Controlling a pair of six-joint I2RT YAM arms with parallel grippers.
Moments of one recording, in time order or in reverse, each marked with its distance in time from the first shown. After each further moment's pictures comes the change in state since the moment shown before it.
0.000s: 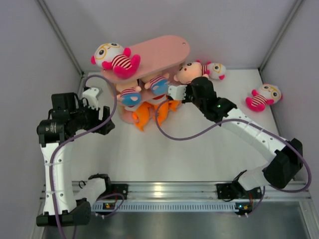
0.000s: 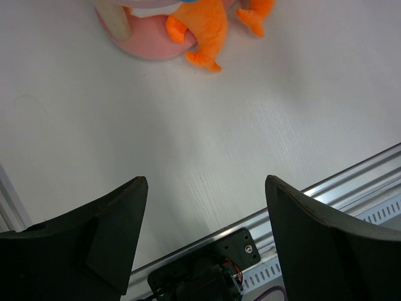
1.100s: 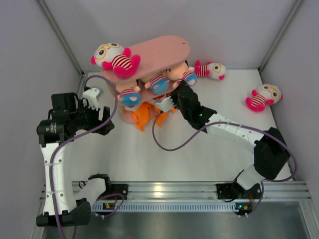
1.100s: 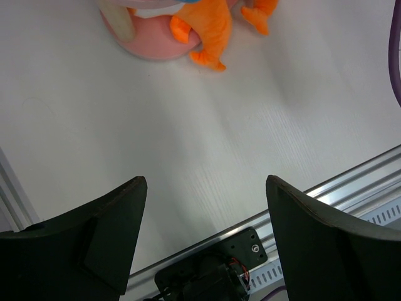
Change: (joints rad) left arm 0.000 0.000 0.000 0.000 -0.007 0.026; right arm 0.120 0.142 -0.161 0.460 0.210 -0.624
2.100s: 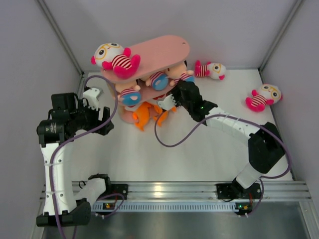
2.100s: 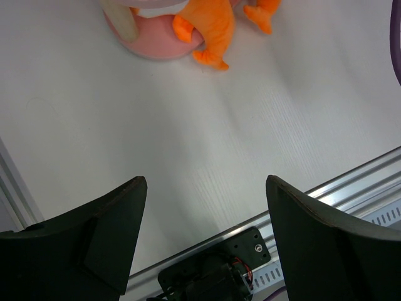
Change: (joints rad) left arm 0.000 -0.001 0.000 0.000 -0.009 0.011; right arm -0.106 0.079 0.071 -0.092 -0.247 0.051
